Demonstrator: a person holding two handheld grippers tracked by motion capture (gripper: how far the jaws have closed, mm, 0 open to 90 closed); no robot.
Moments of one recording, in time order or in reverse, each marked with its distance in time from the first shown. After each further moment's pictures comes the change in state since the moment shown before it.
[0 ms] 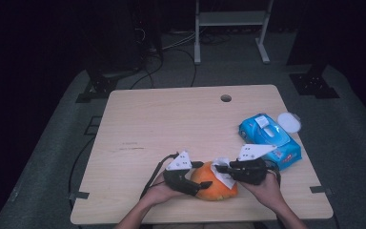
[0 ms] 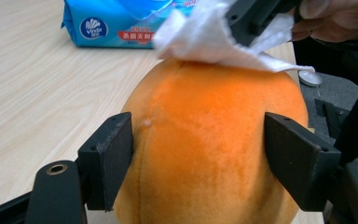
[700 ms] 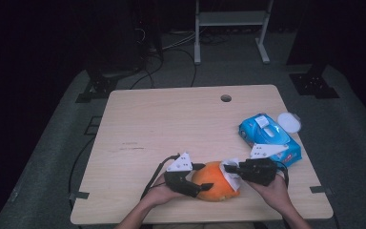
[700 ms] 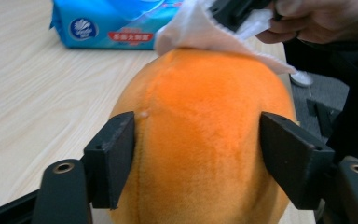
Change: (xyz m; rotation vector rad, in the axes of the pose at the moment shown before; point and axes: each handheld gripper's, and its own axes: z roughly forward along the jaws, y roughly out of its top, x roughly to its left) left arm 0.000 -0.002 0.001 -0.008 -0.028 -0.009; right arm -0.016 -0.018 -0.015 -0.024 0.002 0.109
